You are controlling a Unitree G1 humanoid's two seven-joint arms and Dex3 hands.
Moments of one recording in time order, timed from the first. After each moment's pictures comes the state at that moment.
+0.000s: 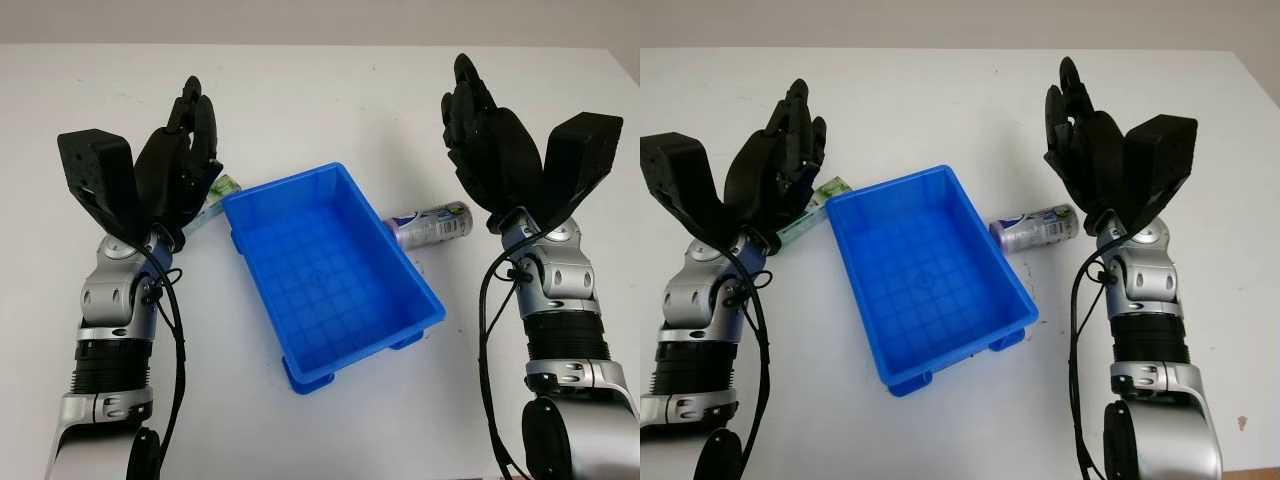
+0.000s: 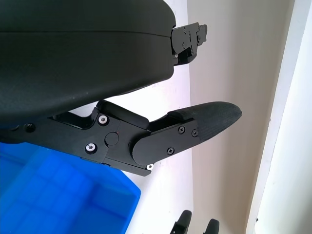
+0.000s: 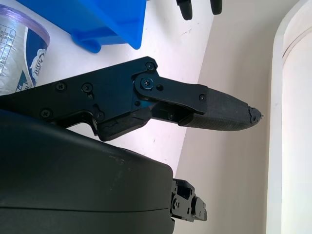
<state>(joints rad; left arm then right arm) -0.58 0.24 0.19 0.14 -0.24 0.31 -0.19 -0.68 -0.32 -0.18 0.37 0.20 0.14 0.29</state>
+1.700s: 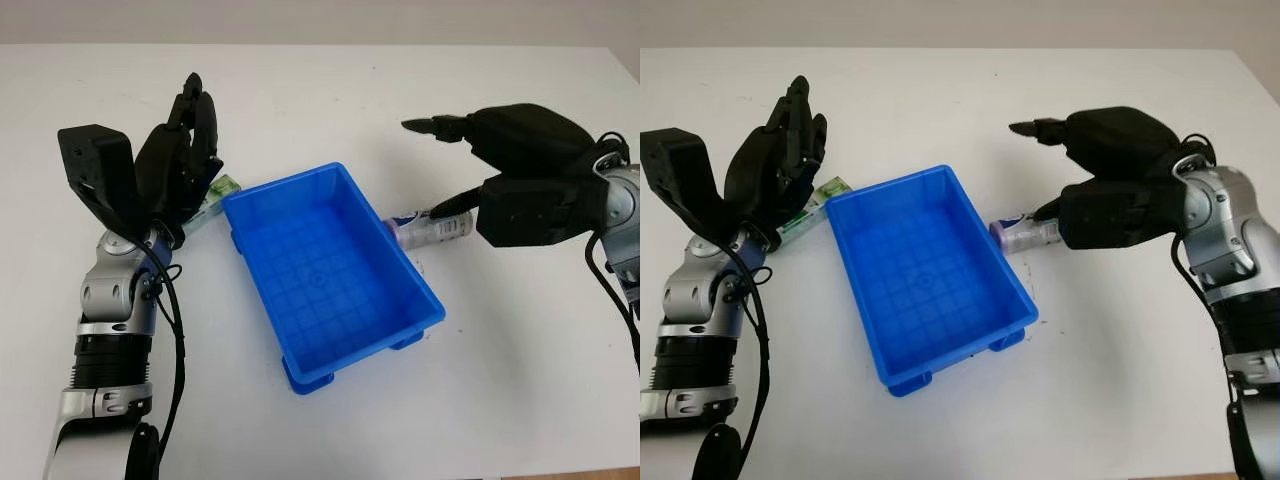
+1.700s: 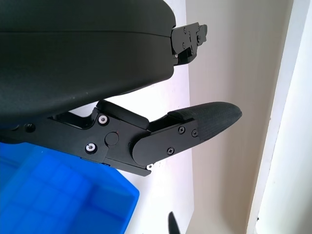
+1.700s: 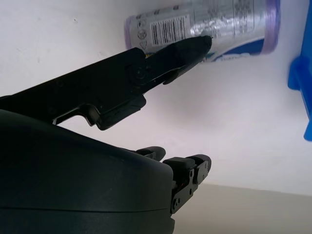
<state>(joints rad) -0.60 0.25 0.19 0.17 -0.24 0.31 -0.20 -0.71 -0.81 0.19 0.33 -0.54 -0.22 0.42</state>
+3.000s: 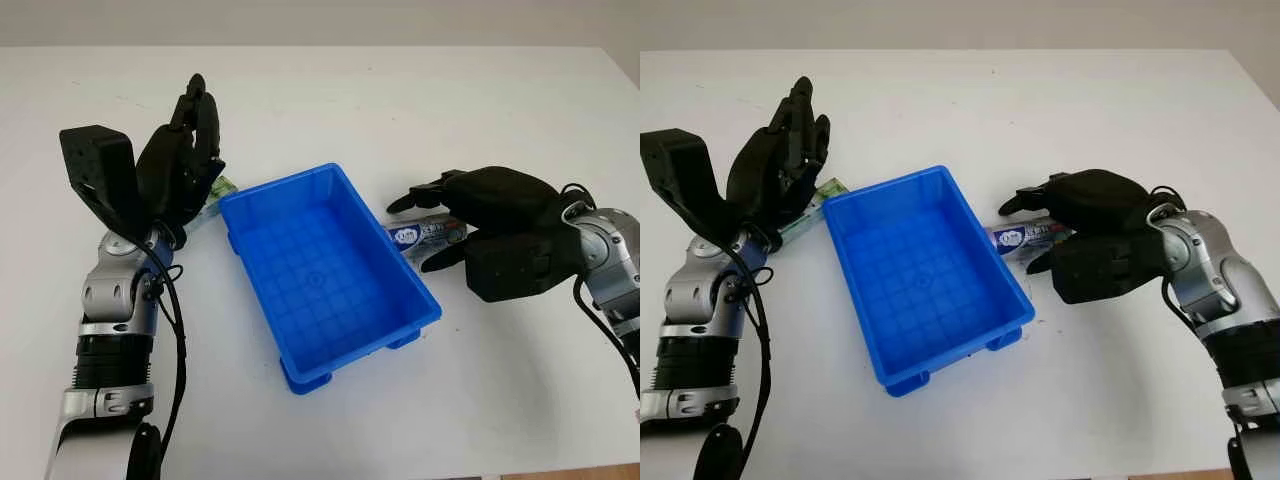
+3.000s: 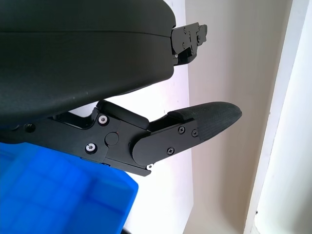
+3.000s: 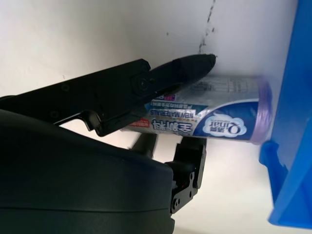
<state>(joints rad) -0.60 0.24 0.19 0.18 -0.24 0.31 -0.22 -0.57 -0.80 0.22 0.28 -0.60 -0.34 0.39</state>
